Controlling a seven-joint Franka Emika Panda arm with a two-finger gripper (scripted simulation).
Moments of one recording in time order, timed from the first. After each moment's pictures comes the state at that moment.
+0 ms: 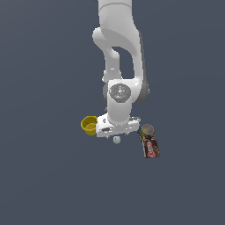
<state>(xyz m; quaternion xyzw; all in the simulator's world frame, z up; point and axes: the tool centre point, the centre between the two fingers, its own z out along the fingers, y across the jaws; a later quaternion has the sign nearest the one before) 0.031 0.024 0.082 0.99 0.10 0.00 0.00</state>
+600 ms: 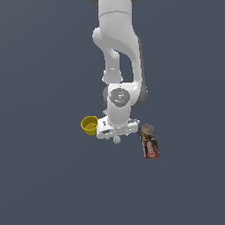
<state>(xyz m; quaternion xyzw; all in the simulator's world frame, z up) 0.029 0.024 0.062 0.99 0.10 0.00 0.00</state>
